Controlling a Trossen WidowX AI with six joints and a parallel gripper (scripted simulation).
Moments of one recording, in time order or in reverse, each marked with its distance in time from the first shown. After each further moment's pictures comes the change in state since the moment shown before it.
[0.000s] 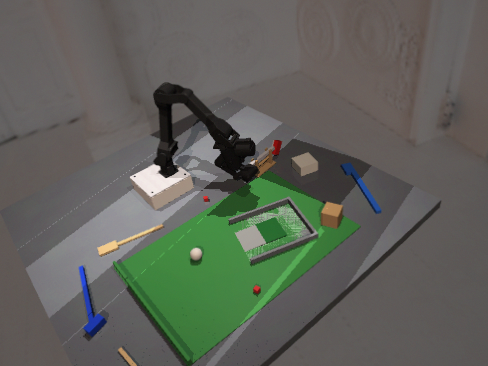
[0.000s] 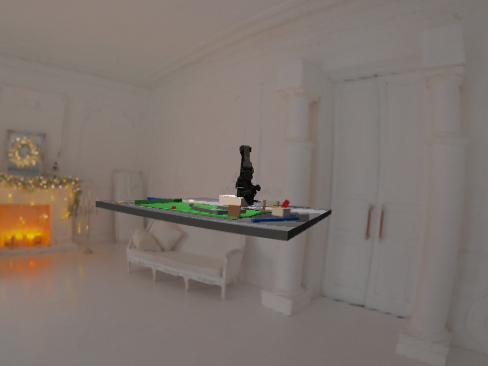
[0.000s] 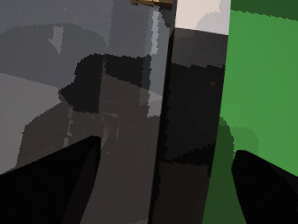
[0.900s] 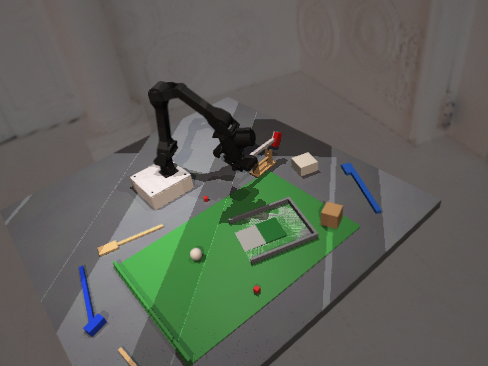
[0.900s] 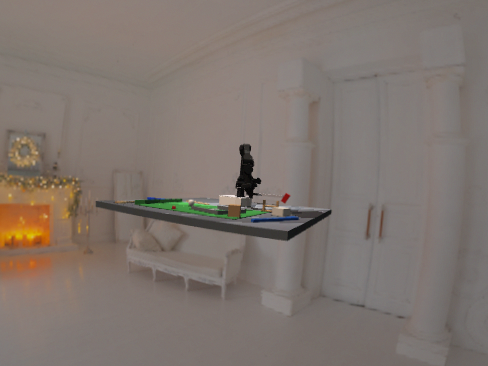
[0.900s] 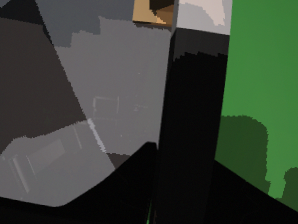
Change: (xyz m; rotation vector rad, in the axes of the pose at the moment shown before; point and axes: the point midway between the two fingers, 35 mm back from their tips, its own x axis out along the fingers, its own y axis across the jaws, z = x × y) arm -0.046 -0.003 0.012 0.009 0.017 0.014
